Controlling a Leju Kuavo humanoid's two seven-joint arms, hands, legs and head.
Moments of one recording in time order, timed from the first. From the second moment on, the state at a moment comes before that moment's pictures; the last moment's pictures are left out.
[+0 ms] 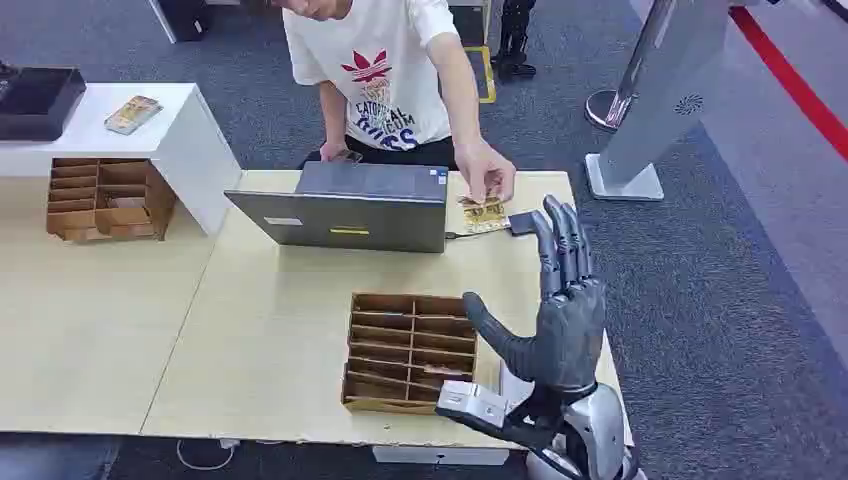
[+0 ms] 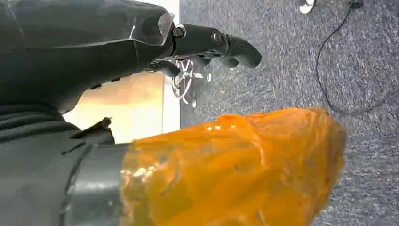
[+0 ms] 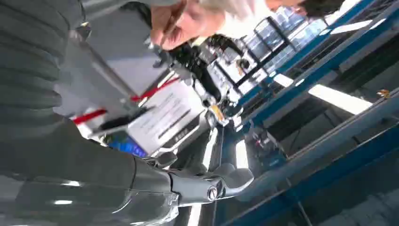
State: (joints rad) left arm -0.11 0.00 -1.50 -0.04 1.06 0.26 0.38; right arm -0.16 -0.02 0.54 -1.74 1.11 -0.60 -0.05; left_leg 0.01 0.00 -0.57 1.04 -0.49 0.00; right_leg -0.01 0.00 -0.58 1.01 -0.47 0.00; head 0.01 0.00
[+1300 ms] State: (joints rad) left arm -0.13 0.02 -1.53 -0.04 1.03 0.26 0.40; right arm -0.47 -0.09 0.51 -1.21 1.56 -0.64 0.15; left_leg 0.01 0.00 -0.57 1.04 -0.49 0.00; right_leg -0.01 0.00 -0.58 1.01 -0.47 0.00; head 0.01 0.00
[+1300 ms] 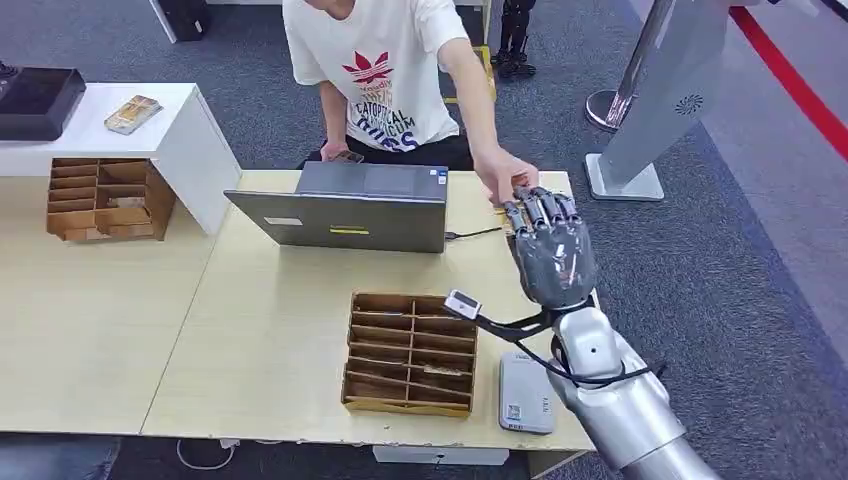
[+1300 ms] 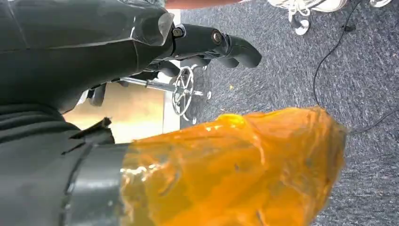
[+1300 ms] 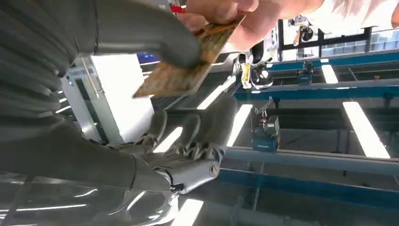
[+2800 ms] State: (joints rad) left arm -0.10 -0.03 -1.53 -0.02 1.22 0.26 0.33; right arm -0.02 0.06 0.40 -1.73 0.19 -0.45 -0.28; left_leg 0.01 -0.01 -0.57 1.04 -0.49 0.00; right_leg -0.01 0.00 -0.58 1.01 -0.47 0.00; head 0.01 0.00
